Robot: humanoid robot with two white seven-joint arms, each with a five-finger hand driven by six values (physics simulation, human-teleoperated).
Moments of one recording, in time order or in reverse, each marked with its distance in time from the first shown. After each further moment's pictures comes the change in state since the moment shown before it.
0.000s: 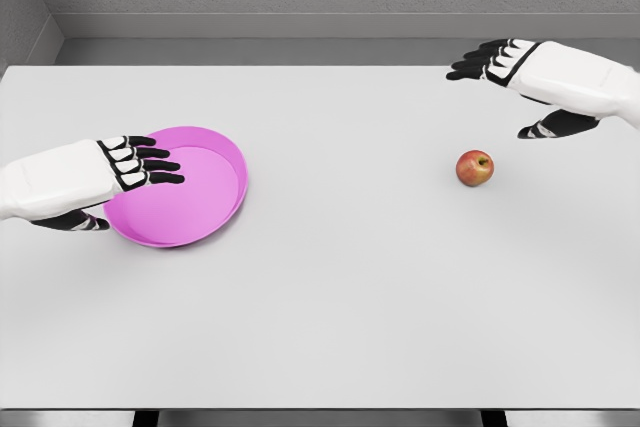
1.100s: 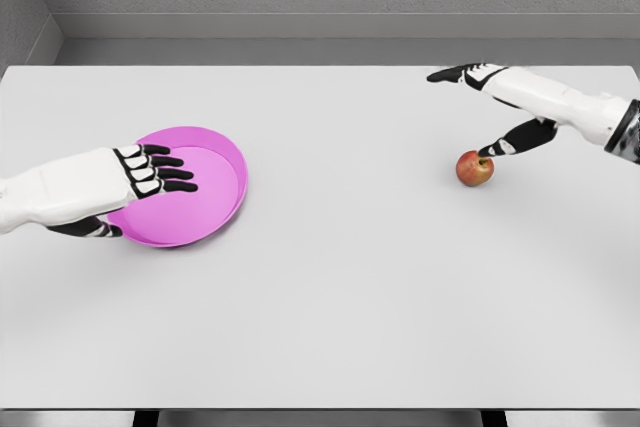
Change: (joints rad) left arm -0.009 -0.042 -0.018 0.000 -0.001 0.000 -0.033; right arm -0.020 0.125 0.102 0.213 -0.176 0.090 0.000
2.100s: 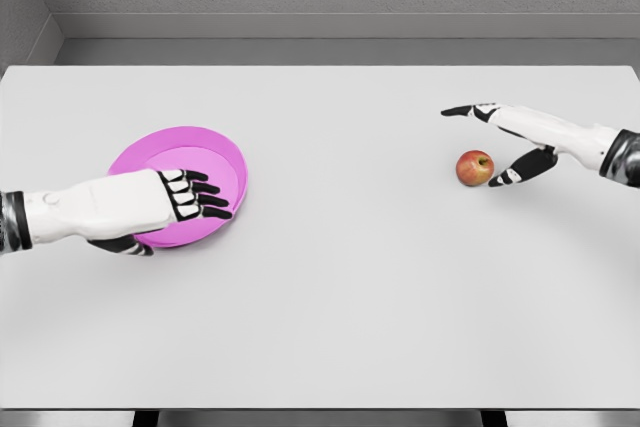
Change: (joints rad) left arm -0.051 -0.115 -0.054 0.000 0.001 -0.001 -0.165; right arm 0.003 0.003 0.073 0.179 0.019 -0.017 0.000
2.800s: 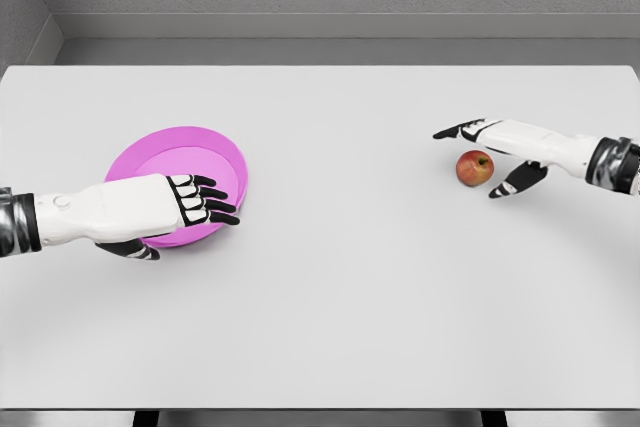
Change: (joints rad) left arm -0.014 -0.014 -0.016 0.000 0.000 0.000 -0.015; right arm -0.017 0.046 0.008 0.061 0.182 -0.072 0.000
